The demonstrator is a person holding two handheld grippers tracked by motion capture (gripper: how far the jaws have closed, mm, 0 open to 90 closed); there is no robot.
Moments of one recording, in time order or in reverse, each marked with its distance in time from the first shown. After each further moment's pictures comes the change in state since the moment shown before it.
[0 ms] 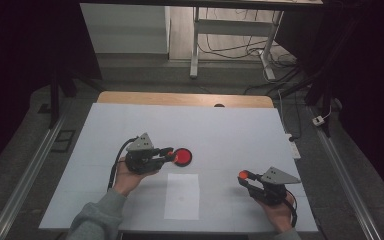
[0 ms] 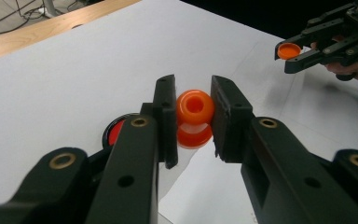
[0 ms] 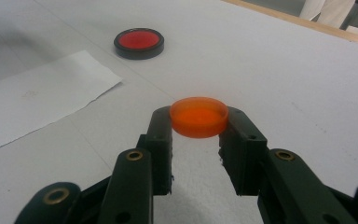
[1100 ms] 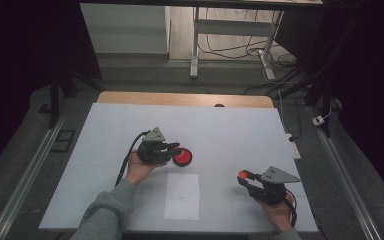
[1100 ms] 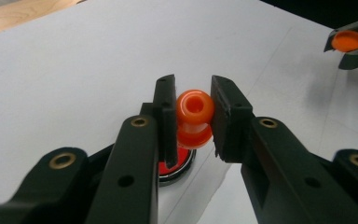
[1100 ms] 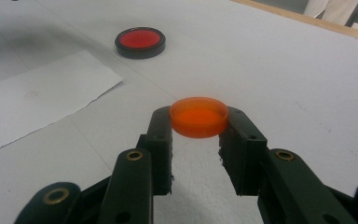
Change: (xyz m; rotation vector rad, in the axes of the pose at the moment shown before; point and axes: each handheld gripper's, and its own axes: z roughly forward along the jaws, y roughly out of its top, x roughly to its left) left arm 0.026 0.001 0.046 0.076 0.021 -0.028; right arm -0.002 -0.001 0.002 0.002 0.005 0.011
